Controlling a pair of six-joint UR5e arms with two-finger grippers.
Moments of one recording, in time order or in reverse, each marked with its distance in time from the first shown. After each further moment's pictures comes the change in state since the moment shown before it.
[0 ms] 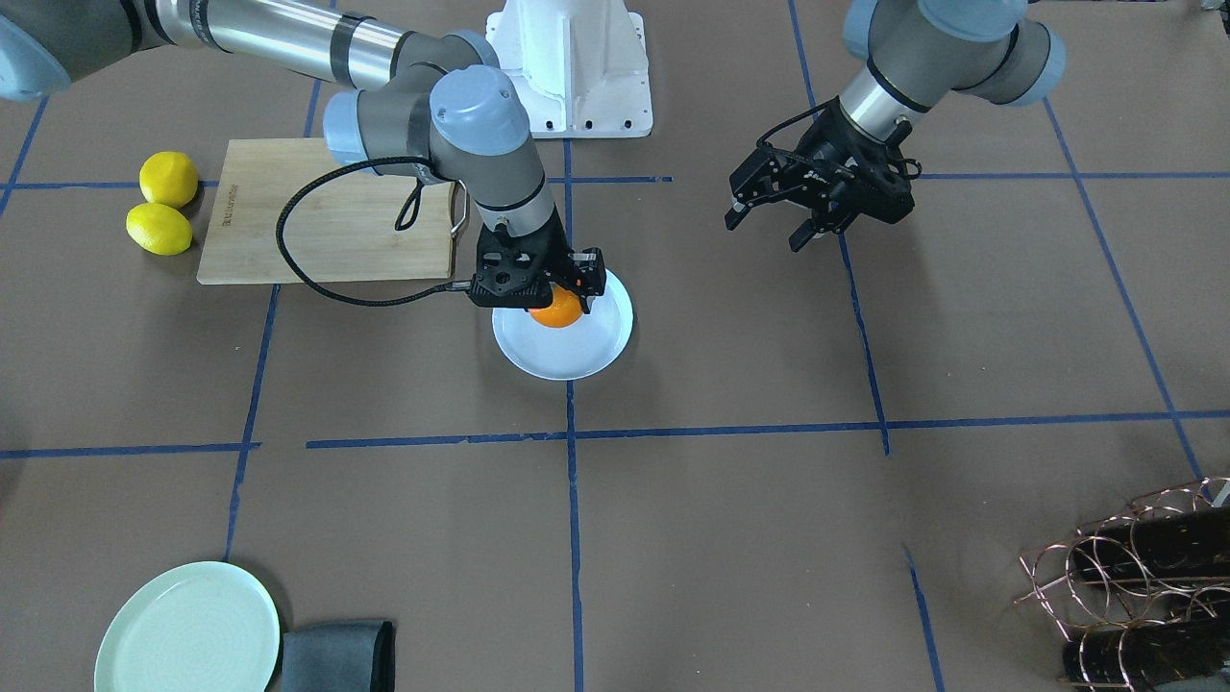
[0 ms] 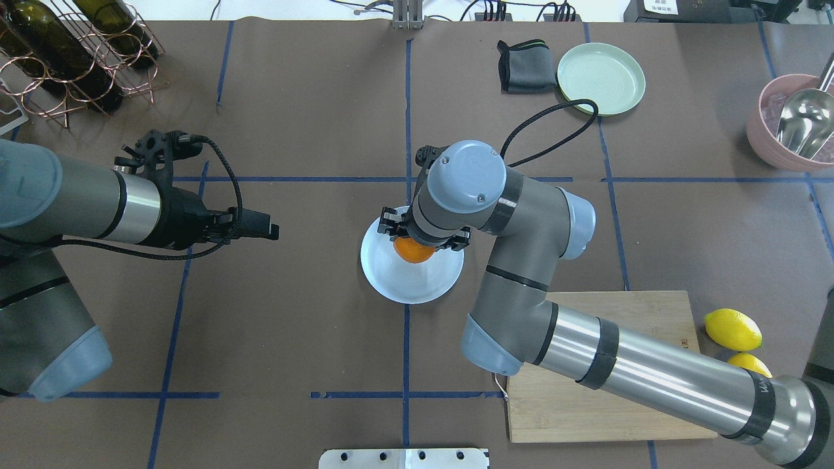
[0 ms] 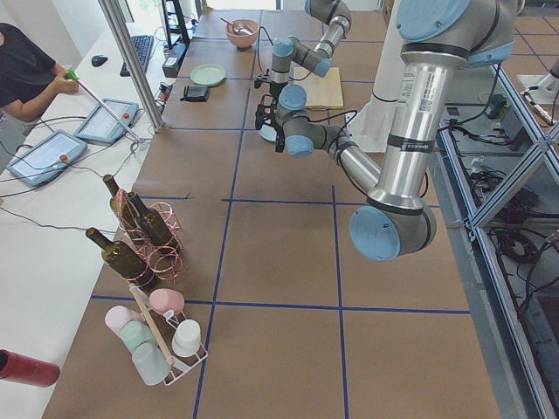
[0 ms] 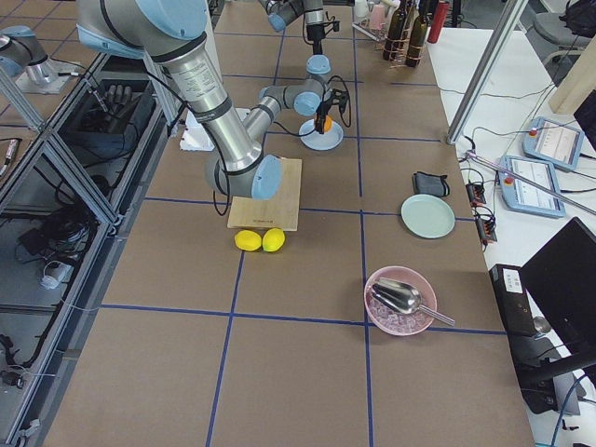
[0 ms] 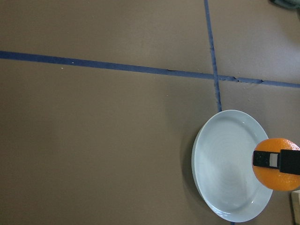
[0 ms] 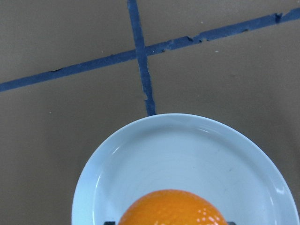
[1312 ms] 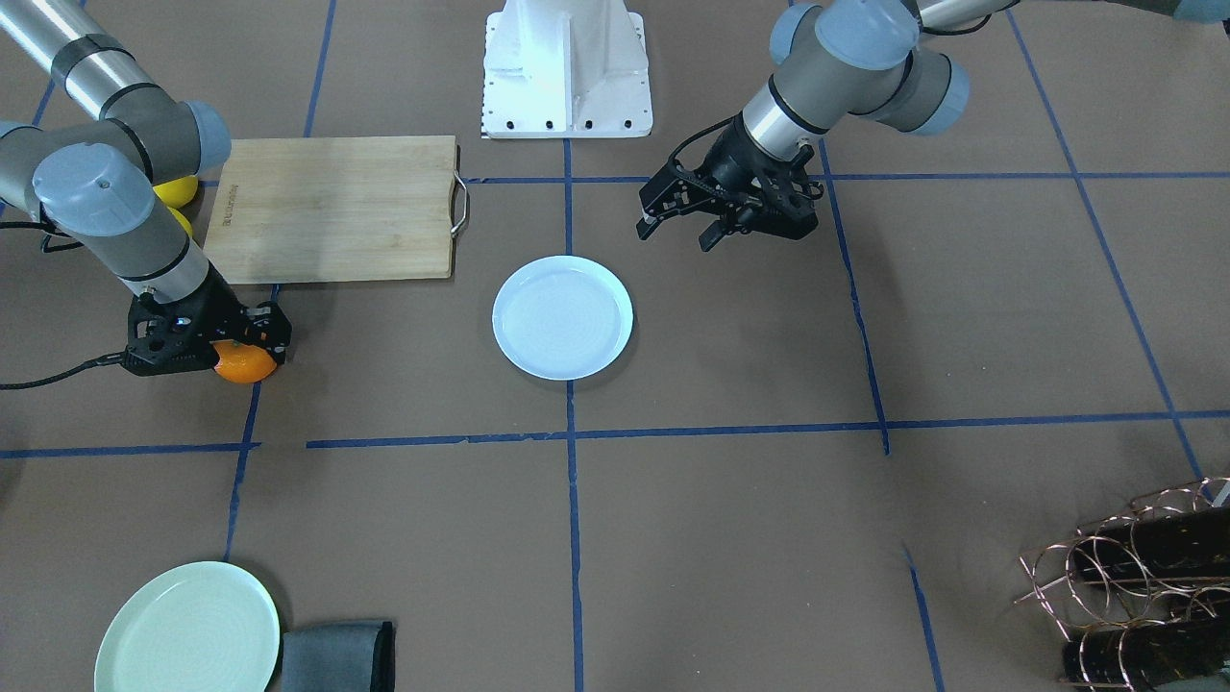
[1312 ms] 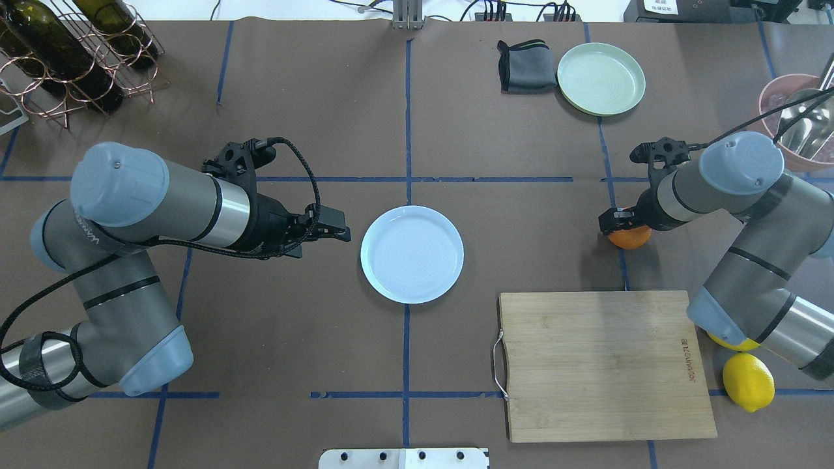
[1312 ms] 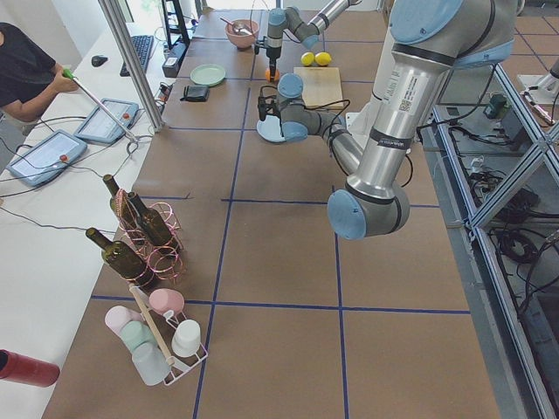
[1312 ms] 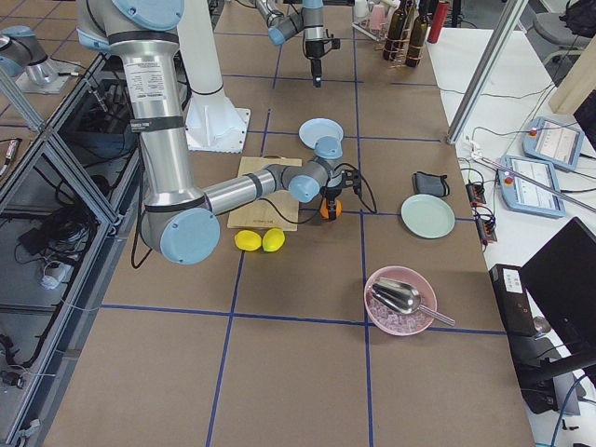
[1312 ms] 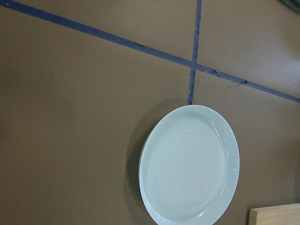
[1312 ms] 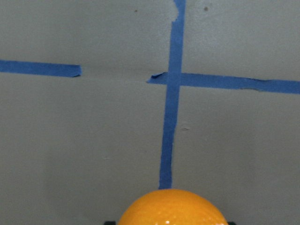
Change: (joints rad) left arm 0.085 -0.198 0.121 0.007 0.012 -0.261; right arm 0.278 -0.579 0.161 0.214 0.151 -0.521
